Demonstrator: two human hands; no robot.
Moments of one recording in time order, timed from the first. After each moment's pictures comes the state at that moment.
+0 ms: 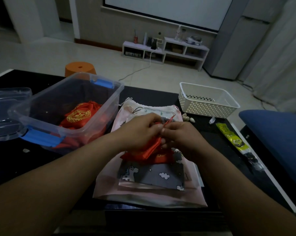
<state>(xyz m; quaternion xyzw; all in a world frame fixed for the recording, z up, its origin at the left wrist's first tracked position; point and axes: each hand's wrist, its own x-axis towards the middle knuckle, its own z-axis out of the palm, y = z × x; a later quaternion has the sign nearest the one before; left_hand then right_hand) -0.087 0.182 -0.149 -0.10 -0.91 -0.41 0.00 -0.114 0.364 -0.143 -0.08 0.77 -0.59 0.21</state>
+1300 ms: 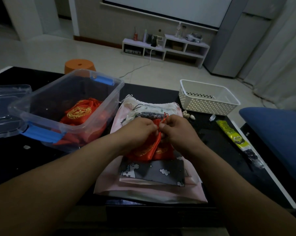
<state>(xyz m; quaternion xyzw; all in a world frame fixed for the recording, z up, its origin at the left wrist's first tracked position) -0.084 0.188 -0.168 0.02 -0.80 -0.59 -0.06 -0.110 0.349 -0.148 -0.09 0.86 -0.50 0.08</state>
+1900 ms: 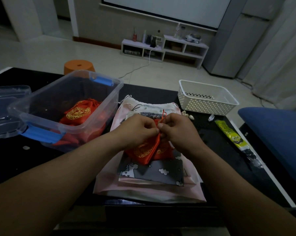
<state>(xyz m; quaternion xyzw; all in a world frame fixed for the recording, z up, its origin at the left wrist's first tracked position) -0.089 0.175 -0.170 -0.08 -0.87 -0.48 0.00 -0.106 0.353 -0.141 -0.13 0.86 -0.49 0.05</state>
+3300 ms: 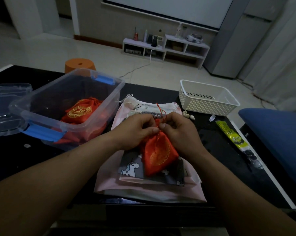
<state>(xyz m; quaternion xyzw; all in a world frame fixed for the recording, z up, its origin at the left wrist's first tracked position) -0.095 0.166 -0.182 -0.14 -0.87 -0.46 0.06 -0.107 0.359 -0.157 -0.21 0.87 -0.44 -0.06</state>
